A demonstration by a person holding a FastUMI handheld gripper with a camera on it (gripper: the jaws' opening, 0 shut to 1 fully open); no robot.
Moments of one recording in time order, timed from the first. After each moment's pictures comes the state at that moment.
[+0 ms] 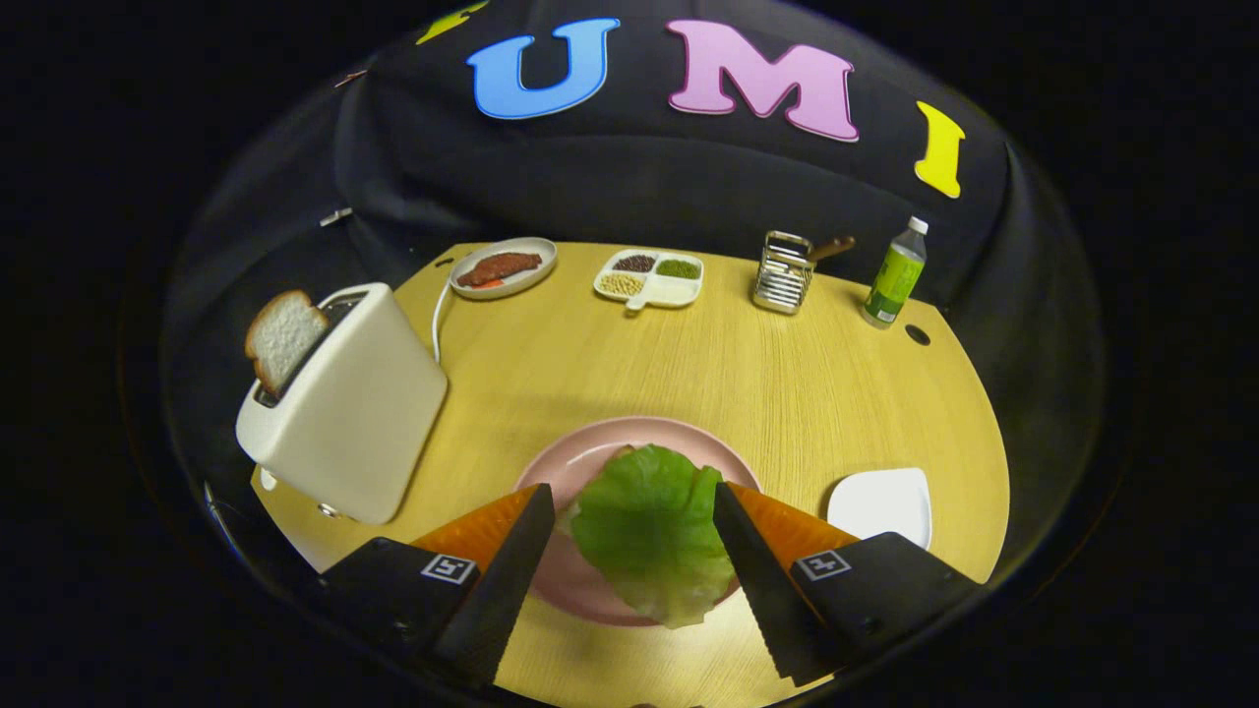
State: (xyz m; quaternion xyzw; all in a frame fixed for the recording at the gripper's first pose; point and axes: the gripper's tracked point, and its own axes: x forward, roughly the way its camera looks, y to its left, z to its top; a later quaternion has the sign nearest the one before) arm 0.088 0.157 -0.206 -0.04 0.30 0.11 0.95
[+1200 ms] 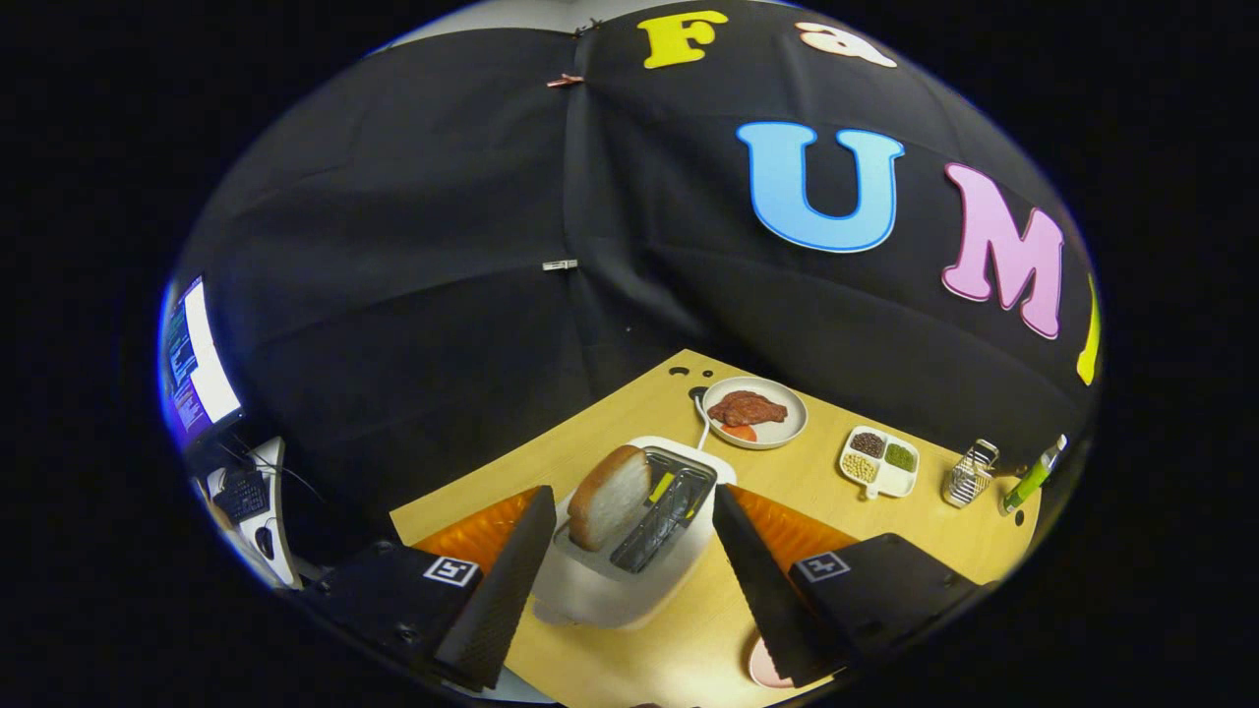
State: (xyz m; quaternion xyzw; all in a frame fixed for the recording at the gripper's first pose) arm 0.040 0.427 -0.085 -0.11 0.18 0.35 0.91
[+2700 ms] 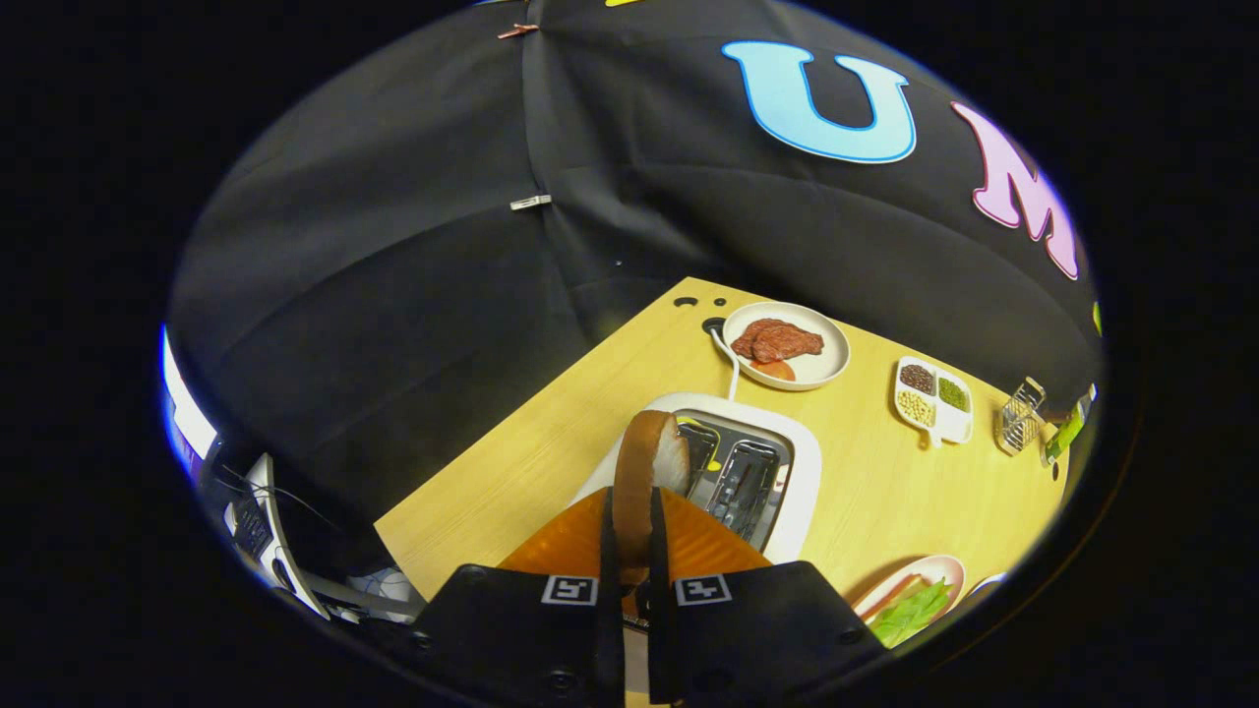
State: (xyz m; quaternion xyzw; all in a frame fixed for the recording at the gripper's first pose) arm 0.082 0.480 -0.156 -0.07 0.28 0.32 0.90
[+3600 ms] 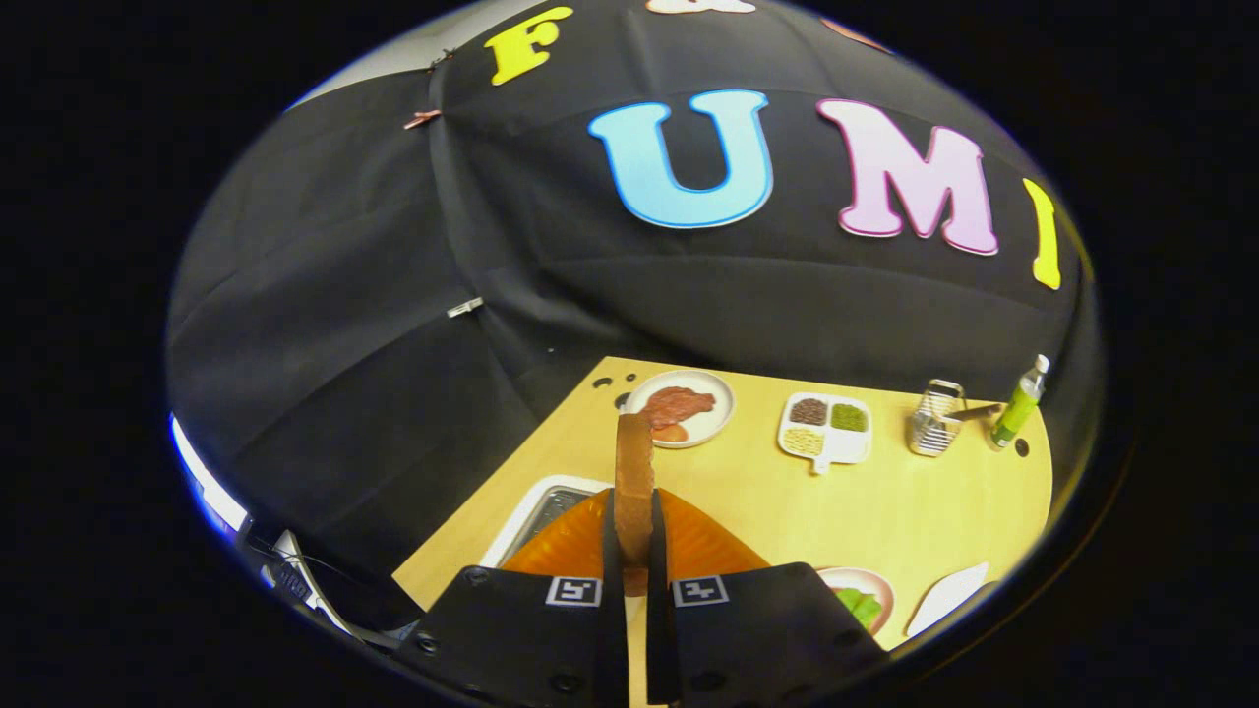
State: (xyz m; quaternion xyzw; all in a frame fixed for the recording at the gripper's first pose) arm 0.113 0.328 -0.042 0.02 0.23 0.23 0.94
